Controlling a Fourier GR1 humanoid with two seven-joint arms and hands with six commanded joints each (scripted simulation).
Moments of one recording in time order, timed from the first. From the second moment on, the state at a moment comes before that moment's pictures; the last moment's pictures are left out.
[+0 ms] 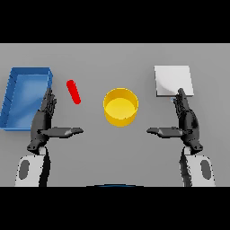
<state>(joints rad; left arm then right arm) 0.00 0.00 0.00 -1.57 0.00 0.00 0.00 0.00 0.00 0.00 -1.57 0.00 0.00 0.00</state>
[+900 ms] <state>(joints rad) 0.05 0.07 -0.08 -1.67 -0.10 -0.04 0.05 0.04 -0.06 0.09 -1.65 0.13 0.01 -0.03</state>
